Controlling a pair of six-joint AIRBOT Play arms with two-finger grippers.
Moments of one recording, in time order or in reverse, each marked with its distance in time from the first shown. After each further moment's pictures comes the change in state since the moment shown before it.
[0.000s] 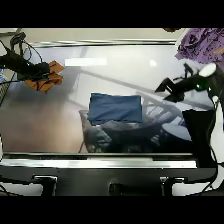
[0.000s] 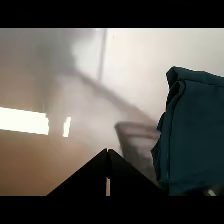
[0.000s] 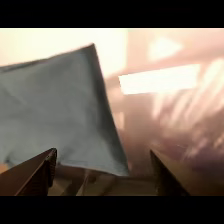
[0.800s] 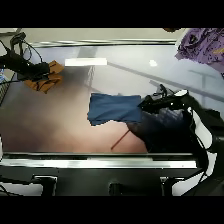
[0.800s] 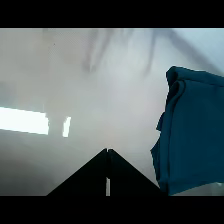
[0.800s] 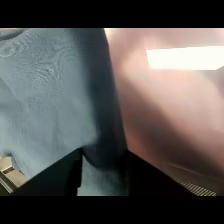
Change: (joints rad) left arm 0.000 0.000 0.000 -0.001 -0.001 0.000; right arm 0.110 -0.180 -0.227 0.341 -0.229 -0.346
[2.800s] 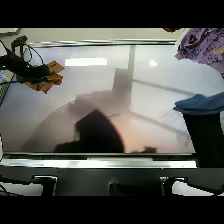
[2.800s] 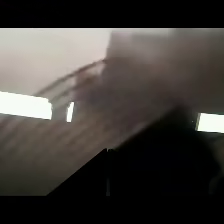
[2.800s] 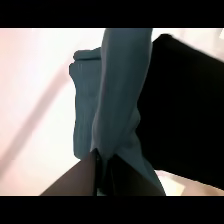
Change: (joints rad) left arm 0.000 0.000 -0.001 0.004 -0.066 -0.001; right arm -0.385 0.389 0.561 -1.098 0.375 1.112
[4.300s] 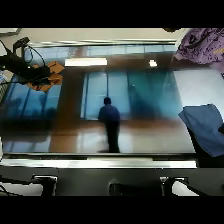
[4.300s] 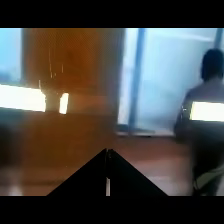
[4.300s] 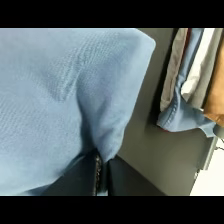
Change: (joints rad) left arm -0.003 0.002 0.000 -0.035 -0.030 0.004; right arm -0.019 0.133 -0.743 -0.479 0.133 -0.068
